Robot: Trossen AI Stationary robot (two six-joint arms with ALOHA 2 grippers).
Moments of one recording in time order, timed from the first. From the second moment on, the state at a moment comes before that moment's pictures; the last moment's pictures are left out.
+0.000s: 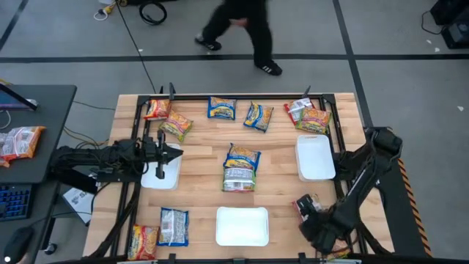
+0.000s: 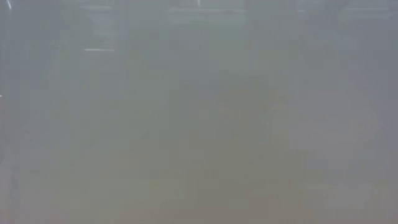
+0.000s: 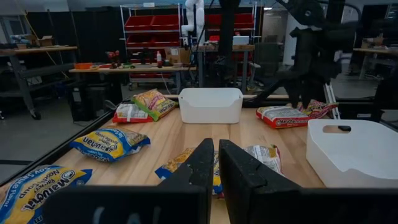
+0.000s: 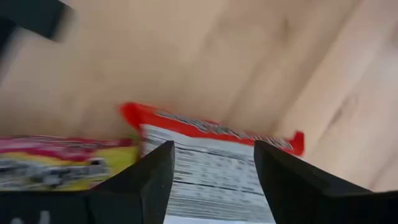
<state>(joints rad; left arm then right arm) -0.02 0.05 0.01 0.09 -0.13 0.01 0.98 1.69 1.08 -0.91 0.25 0.45</state>
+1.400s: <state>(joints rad) -0.02 0.05 0.01 0.09 -0.13 0.01 0.97 1.40 1.05 -0.87 0.44 0.41</state>
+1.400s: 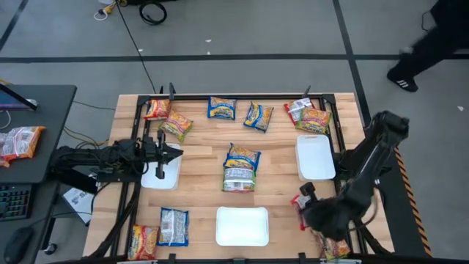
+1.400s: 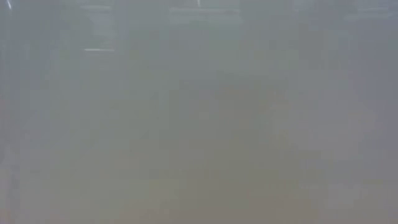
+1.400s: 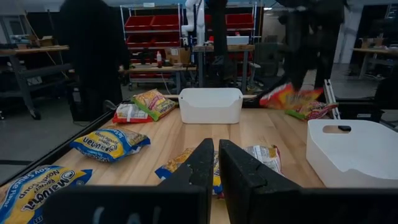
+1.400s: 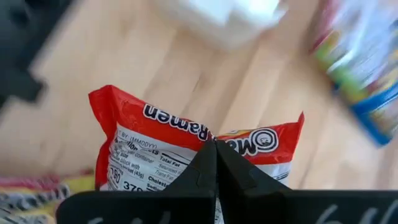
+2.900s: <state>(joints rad) -0.02 0.05 0.01 0.10 -0.13 0.01 0.63 1.81 1.02 0.66 0.59 0.03</state>
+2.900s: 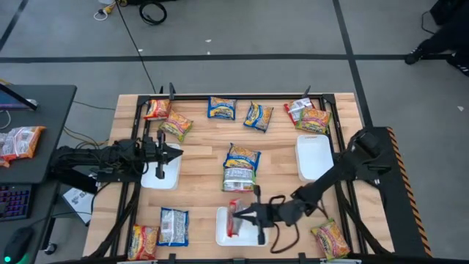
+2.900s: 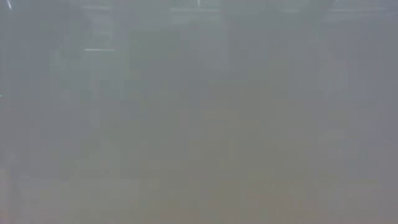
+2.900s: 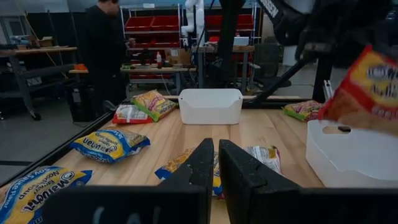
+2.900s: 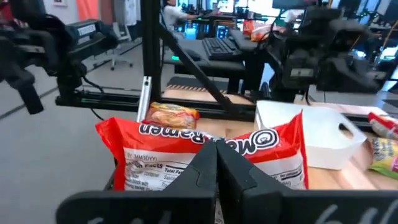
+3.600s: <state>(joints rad) -0.02 0.05 0.01 0.10 -0.13 0.01 0.60 2.14 1.14 0.88 0.46 0.14</state>
